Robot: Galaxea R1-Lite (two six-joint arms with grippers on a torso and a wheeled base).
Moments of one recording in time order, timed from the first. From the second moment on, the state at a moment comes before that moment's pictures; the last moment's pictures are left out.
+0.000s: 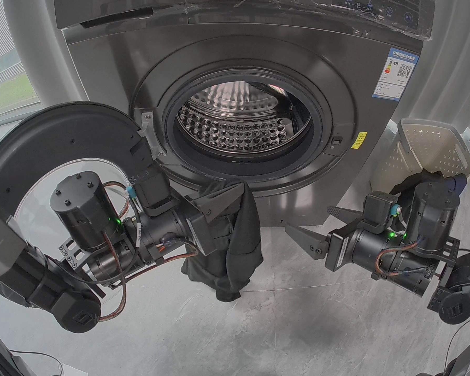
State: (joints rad) left arm -0.62 1.82 -0.60 -1.41 -0.34 -0.23; right arm 0.69 1.66 -0.53 -1.01 -0.08 0.17
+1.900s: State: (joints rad) left arm -0.61 1.86 -0.67 -1.41 -0.22 -0.23; right arm 0.63 2.11 -0.61 -1.46 -0.04 0.09
